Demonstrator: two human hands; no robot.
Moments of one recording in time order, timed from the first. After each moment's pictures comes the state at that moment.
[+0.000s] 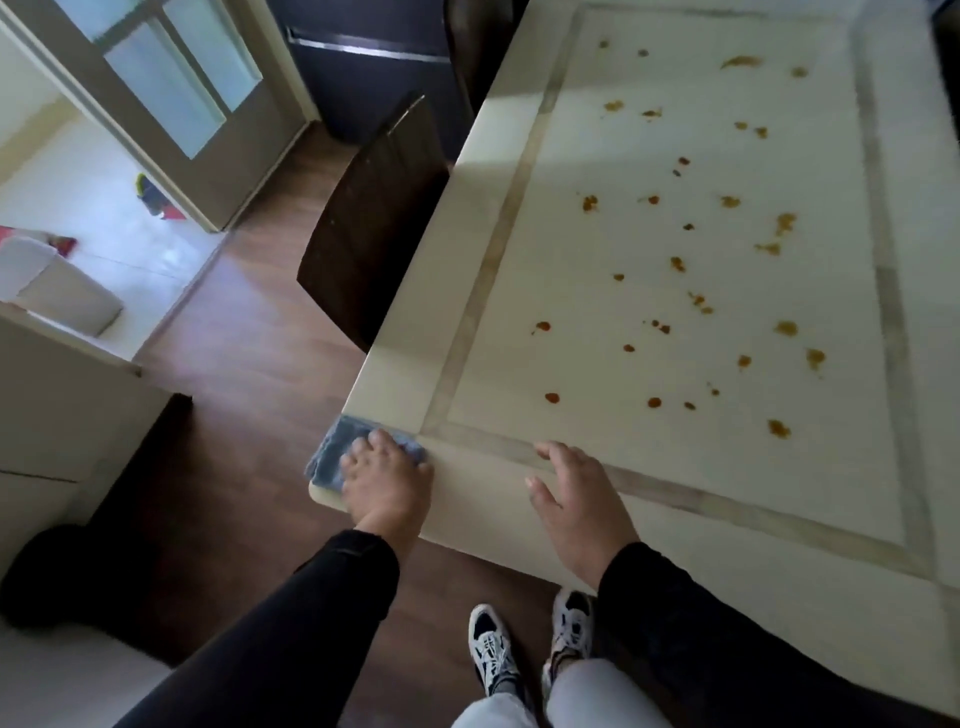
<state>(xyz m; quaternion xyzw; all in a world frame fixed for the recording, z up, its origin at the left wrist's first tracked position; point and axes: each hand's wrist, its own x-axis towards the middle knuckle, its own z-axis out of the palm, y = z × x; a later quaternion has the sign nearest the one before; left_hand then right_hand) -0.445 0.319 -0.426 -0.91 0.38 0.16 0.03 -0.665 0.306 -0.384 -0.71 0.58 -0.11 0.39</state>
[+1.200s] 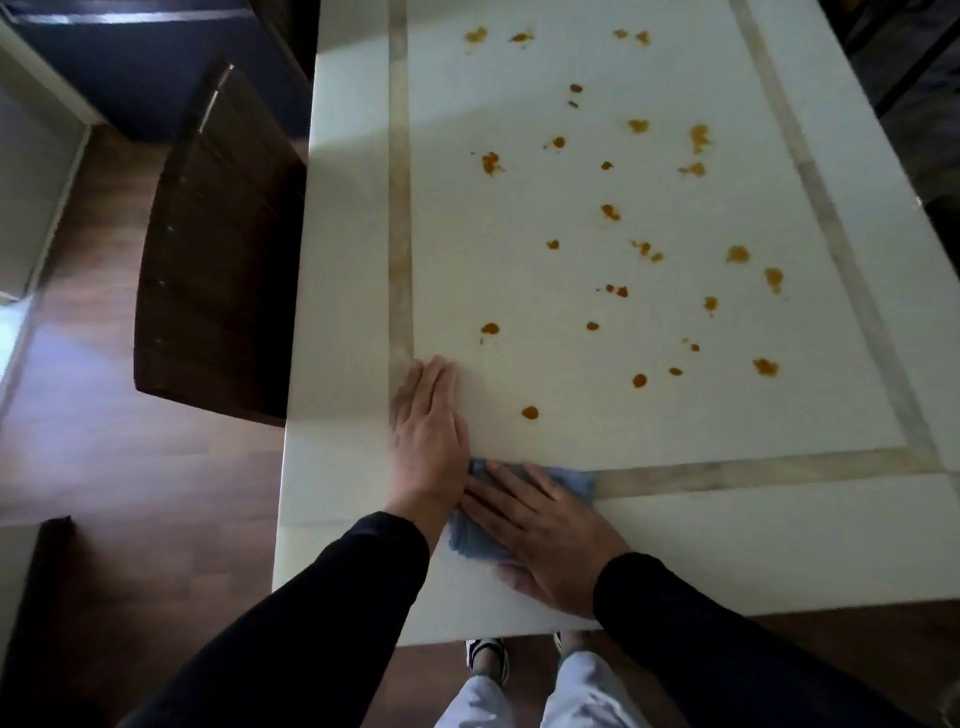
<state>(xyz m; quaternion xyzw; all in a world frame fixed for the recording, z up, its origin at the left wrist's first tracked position) -0.462 0.193 -0.488 -0.66 0.71 0.17 -0.16 -0.633 0.287 -0.474 -0.90 0.40 0.09 0.15</state>
